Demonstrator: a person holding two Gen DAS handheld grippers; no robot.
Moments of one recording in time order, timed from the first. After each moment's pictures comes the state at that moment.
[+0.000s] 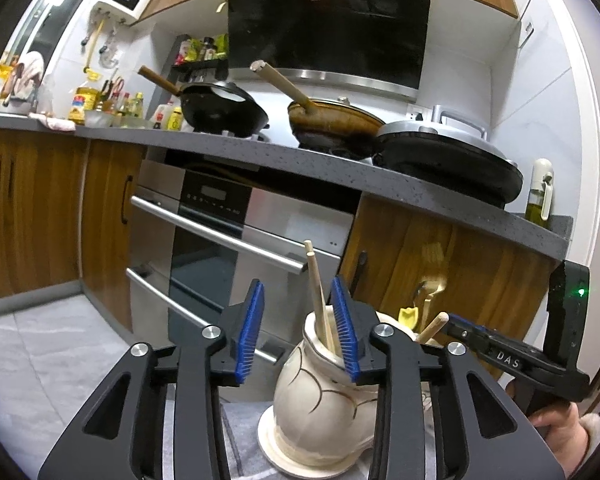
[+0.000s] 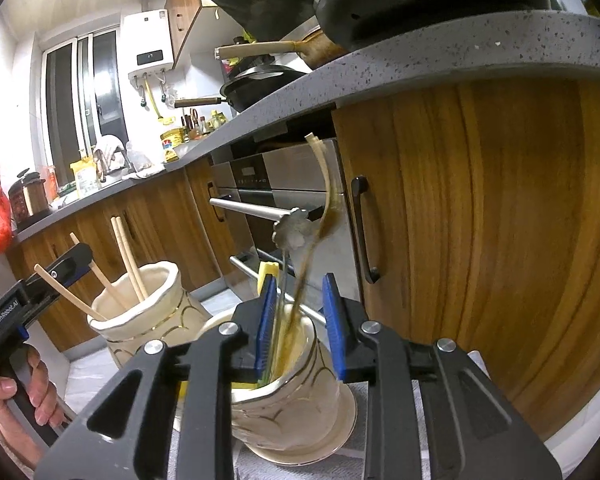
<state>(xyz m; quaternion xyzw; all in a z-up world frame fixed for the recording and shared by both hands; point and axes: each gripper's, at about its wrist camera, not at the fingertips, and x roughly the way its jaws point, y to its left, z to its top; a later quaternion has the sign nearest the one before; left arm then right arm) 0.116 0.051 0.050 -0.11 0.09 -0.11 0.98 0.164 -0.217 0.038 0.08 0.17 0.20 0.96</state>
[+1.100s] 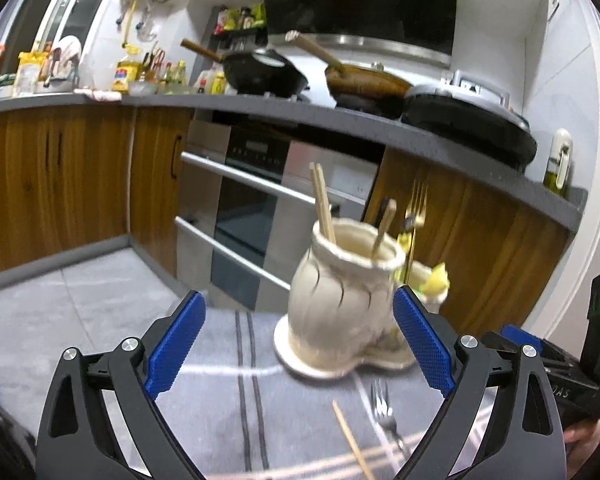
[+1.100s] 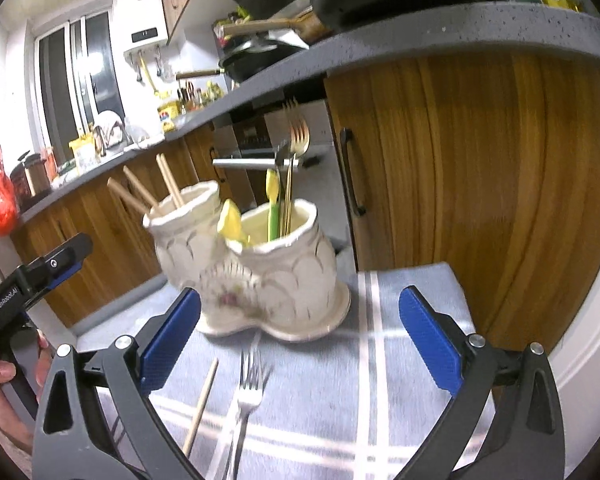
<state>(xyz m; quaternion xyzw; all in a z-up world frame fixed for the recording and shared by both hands) 0.040 0.033 0.039 -0.11 0.18 -0.03 0.98 0.073 -0.240 0.015 0.08 0.25 0.20 0.95</state>
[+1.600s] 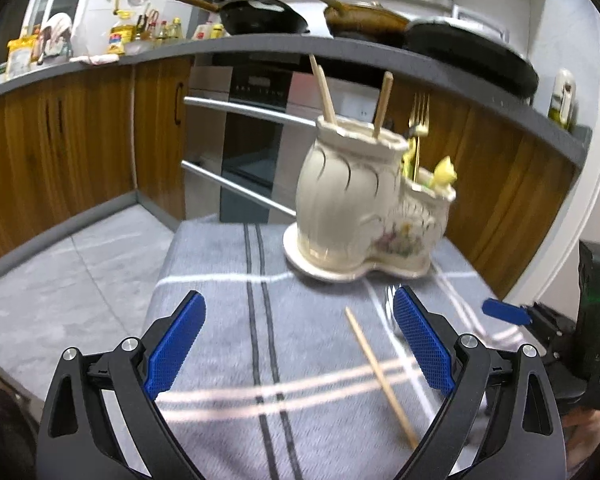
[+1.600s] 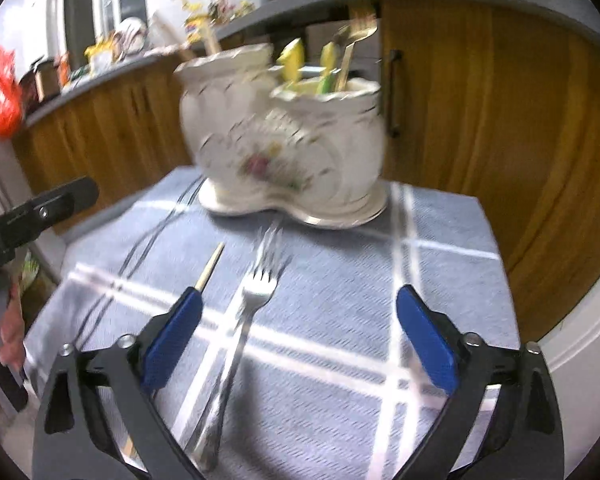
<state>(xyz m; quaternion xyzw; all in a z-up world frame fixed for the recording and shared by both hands) 0.014 0.022 -0.008 -0.08 0.28 -0.03 0.96 0.053 -0.196 -0.040 -0.05 0.35 0.24 0.91</state>
